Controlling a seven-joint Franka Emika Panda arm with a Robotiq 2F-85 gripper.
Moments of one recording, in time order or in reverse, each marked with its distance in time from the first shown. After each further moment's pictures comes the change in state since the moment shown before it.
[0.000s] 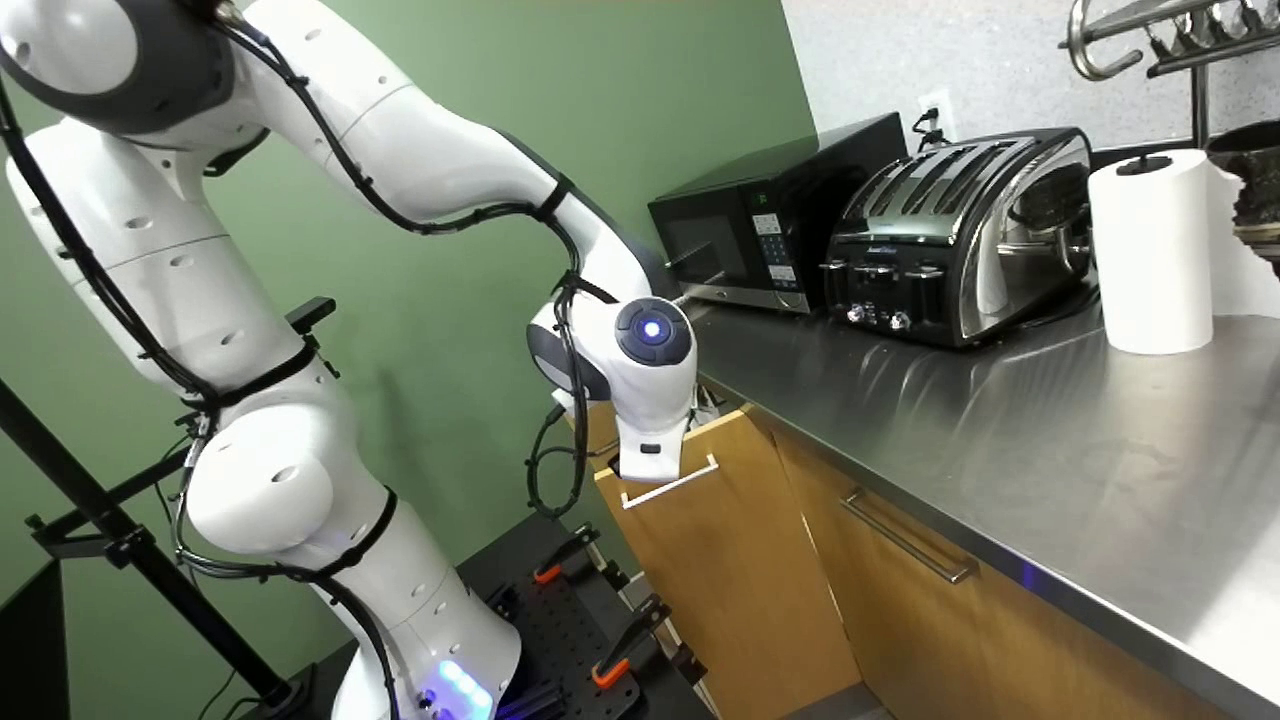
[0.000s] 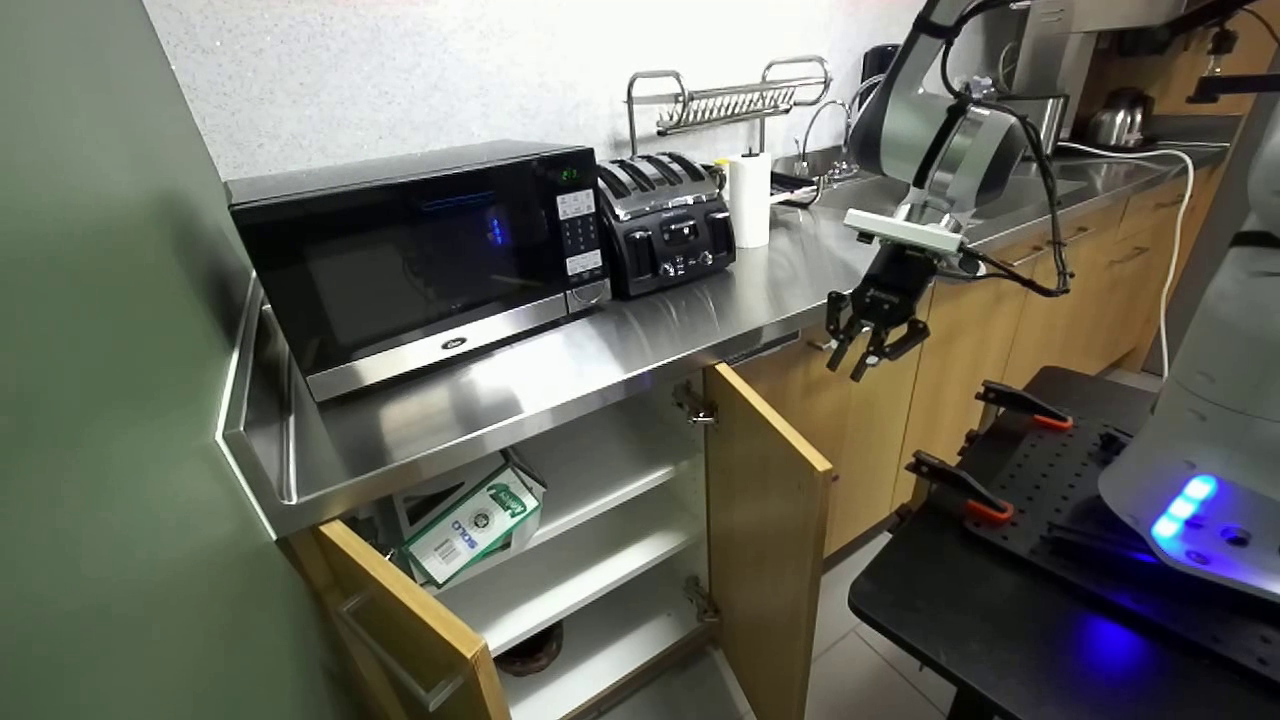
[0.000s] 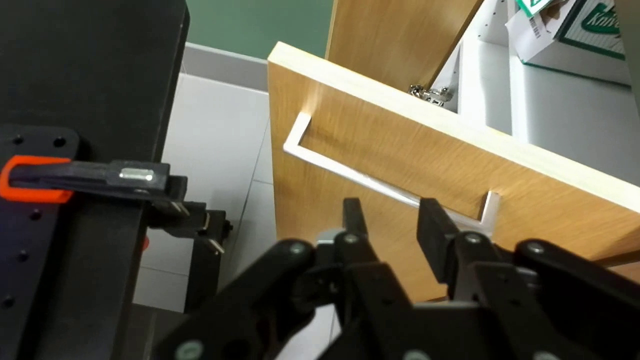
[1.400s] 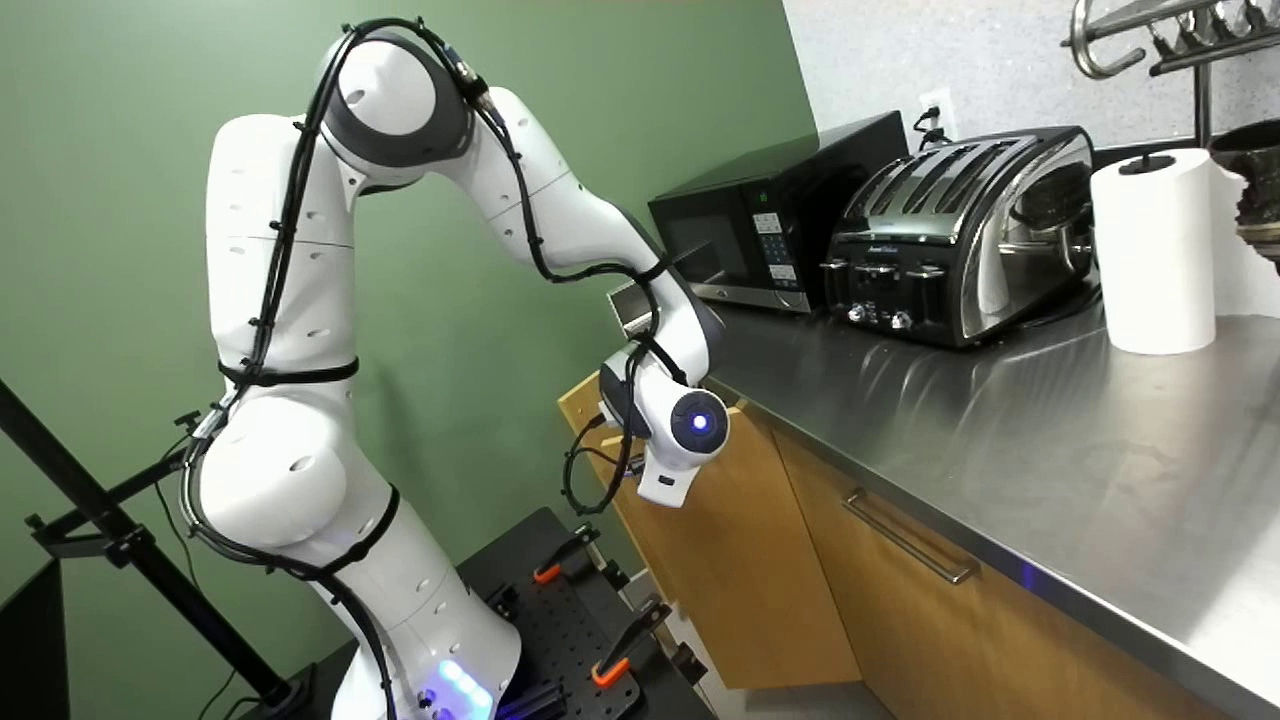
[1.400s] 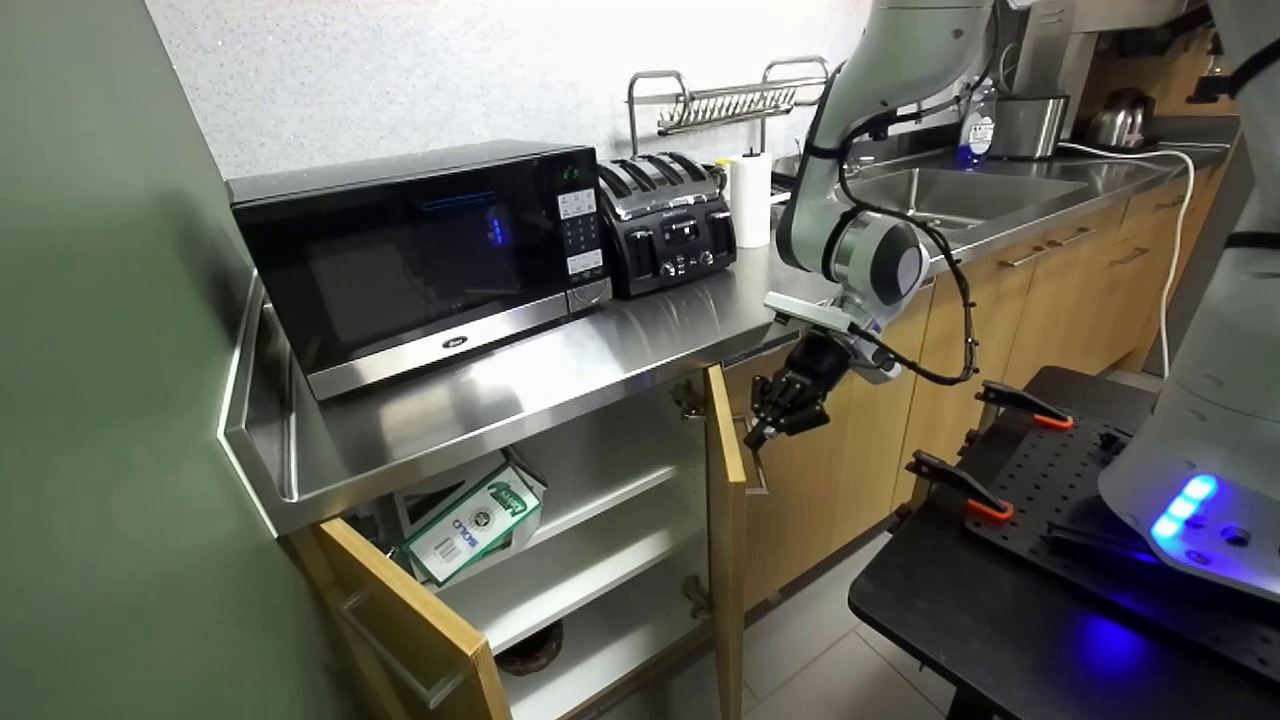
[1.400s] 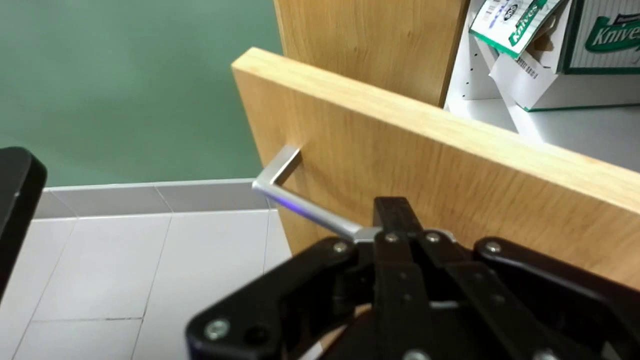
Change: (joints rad) arm 0.104 0.474 0.120 0.268 0.485 -0.151 -0.062
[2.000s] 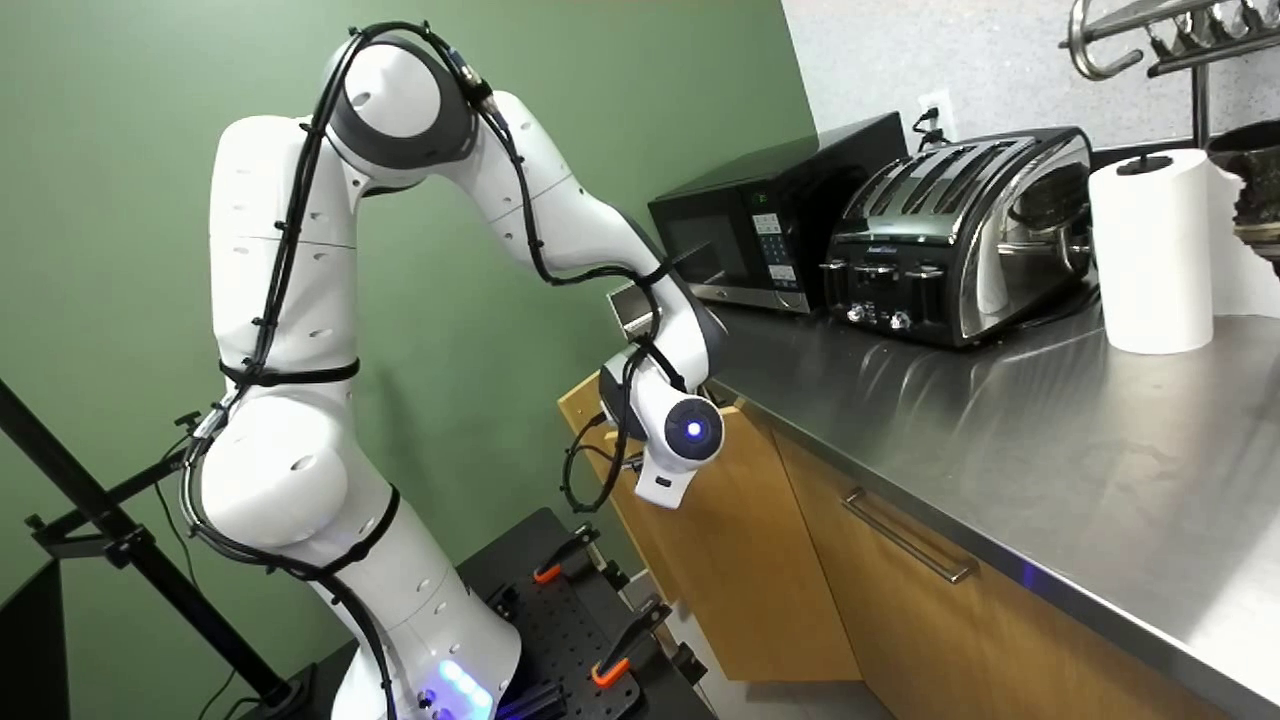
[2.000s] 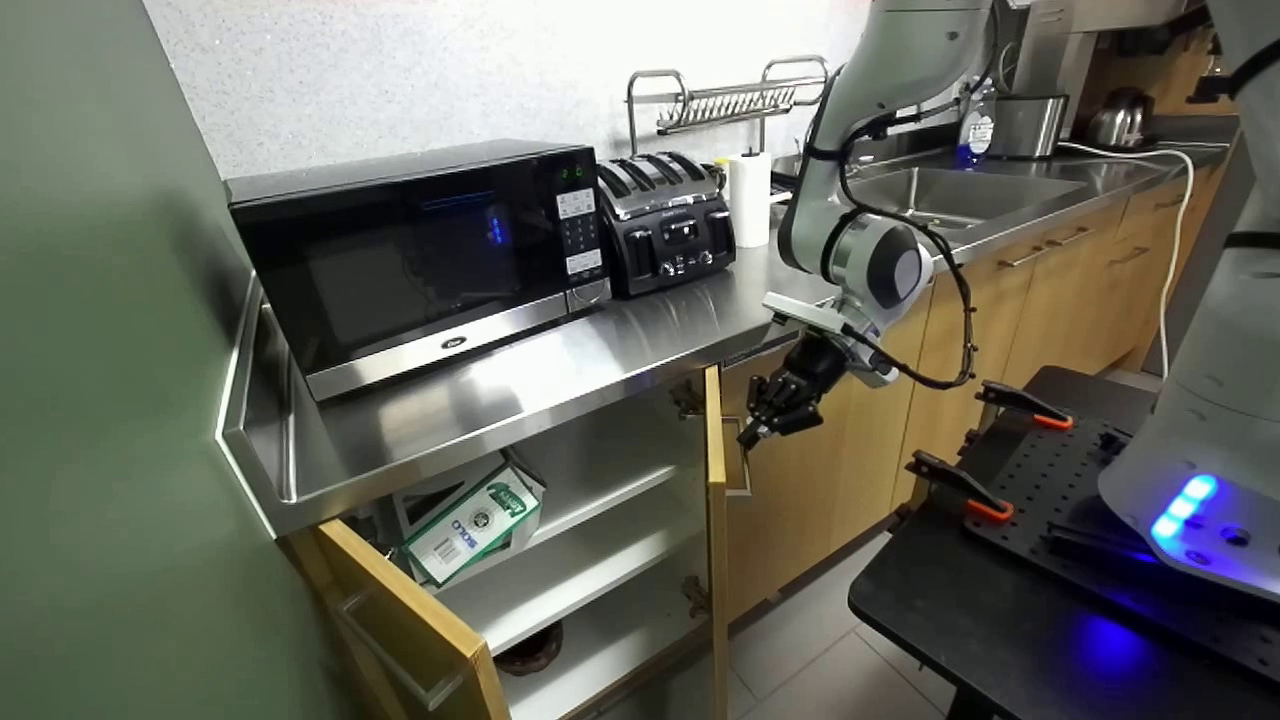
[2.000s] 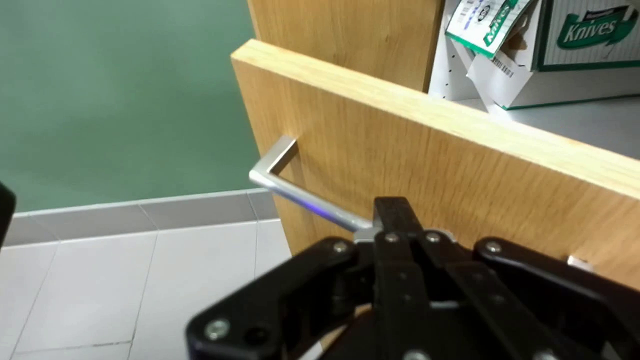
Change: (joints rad) arm 0.006 0.010 0.003 0.002 0.080 -0.007 -0.002
